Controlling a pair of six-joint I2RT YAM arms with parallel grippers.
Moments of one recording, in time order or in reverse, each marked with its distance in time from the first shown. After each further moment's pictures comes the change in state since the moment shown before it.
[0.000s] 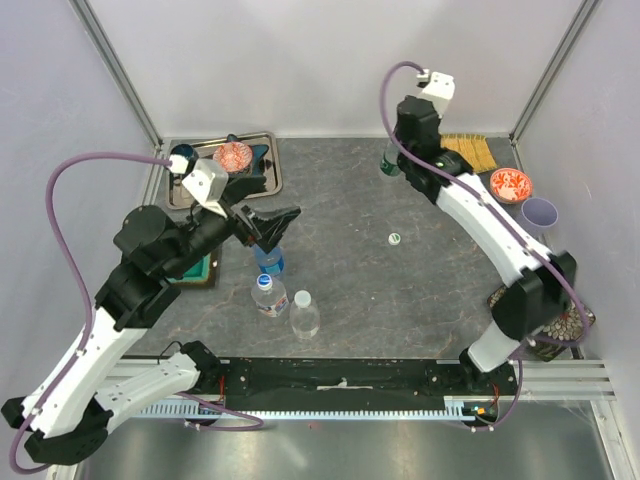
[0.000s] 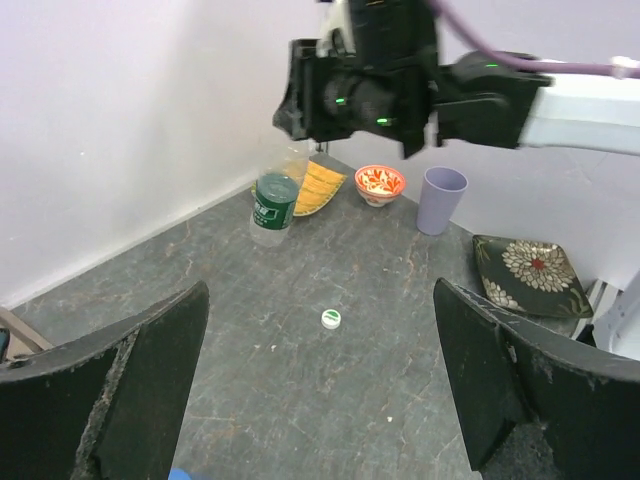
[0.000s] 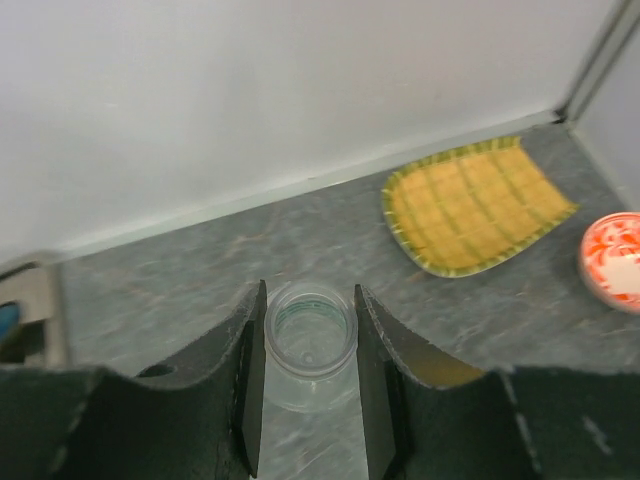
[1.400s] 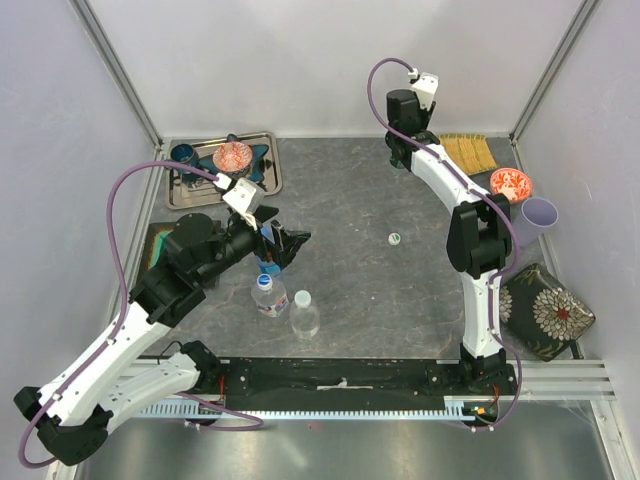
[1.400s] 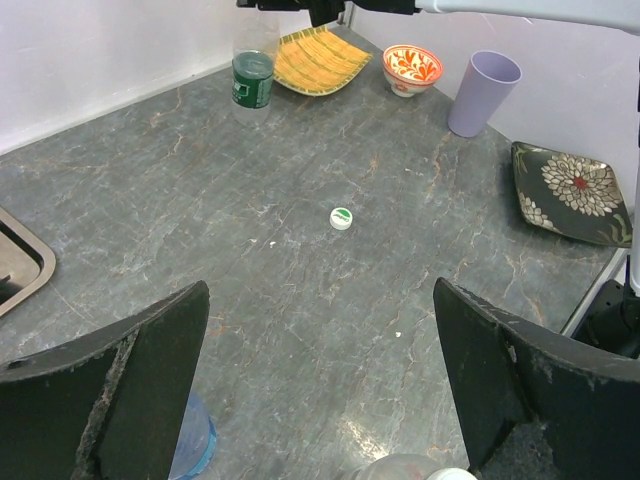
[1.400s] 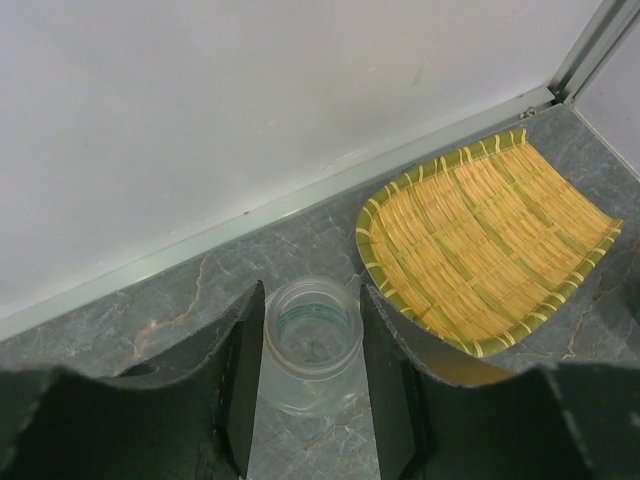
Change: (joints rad) left arm 0.000 -0.055 -0.274 0.000 -0.047 -0.047; right arm -0.154 0.614 0.365 0.137 0.081 -0.061
